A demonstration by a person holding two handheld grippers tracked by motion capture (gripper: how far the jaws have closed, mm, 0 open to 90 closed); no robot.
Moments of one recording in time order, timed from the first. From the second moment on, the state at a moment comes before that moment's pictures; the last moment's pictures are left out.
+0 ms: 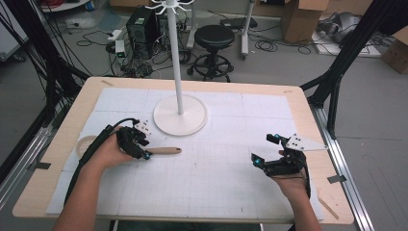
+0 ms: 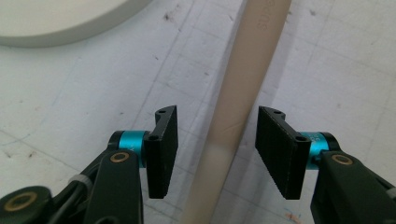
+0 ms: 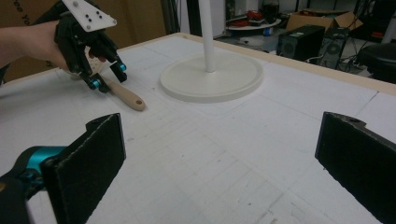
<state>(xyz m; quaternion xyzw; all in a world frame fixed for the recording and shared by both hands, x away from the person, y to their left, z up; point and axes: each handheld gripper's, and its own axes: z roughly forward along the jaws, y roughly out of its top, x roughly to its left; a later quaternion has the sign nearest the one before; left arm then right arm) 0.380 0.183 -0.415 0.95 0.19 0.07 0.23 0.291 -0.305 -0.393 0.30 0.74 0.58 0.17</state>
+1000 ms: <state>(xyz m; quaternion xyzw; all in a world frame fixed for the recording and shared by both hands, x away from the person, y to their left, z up) 0.376 0.174 -0.415 0.96 0.17 0.05 0.21 0.290 -0.304 -0.392 0.30 0.74 0.58 0.17</state>
